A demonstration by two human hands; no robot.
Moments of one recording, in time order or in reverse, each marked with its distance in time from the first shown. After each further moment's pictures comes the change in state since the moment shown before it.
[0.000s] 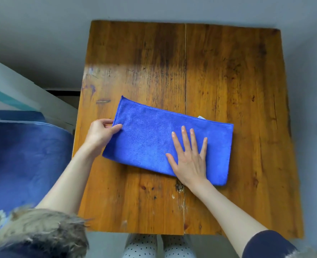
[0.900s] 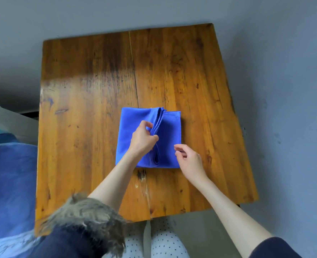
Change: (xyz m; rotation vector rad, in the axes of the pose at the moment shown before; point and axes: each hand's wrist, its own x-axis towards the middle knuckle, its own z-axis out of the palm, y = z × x) left_hand -0.116 0.057 0.183 0.205 -0.258 0.260; right_hand -0.075 0.104 -0.039 0.963 -0.045 0.441
